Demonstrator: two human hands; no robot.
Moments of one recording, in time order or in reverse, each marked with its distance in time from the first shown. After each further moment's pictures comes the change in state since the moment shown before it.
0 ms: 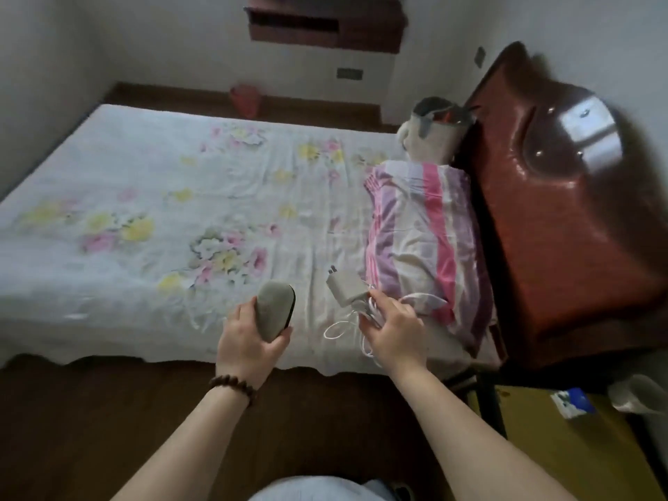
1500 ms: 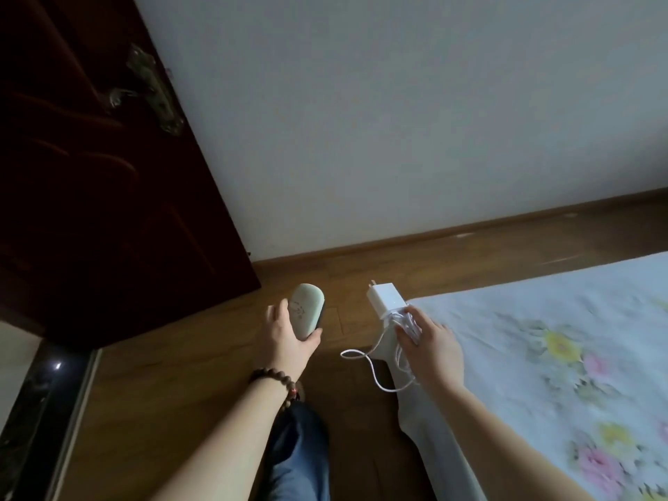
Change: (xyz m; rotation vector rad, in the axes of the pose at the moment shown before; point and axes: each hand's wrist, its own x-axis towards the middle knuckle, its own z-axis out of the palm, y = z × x) left_hand 0.112 -0.783 -0.567 -0.002 0.885 -1.069; right_hand 0.023 -0.889 0.702 0.009 -0.740 -0.932
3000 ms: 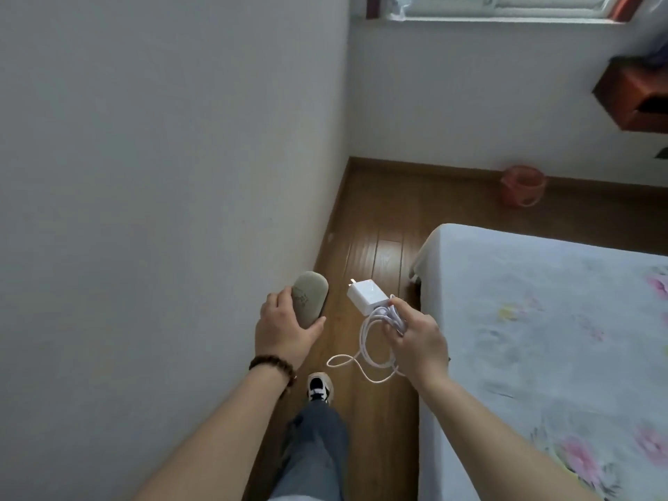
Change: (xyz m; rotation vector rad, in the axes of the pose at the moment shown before) left_hand 0.520 0.606 0.556 0.036 -0.720 1.004; right_hand 0.632 0.287 -0.212 0.086 0.715 0.868
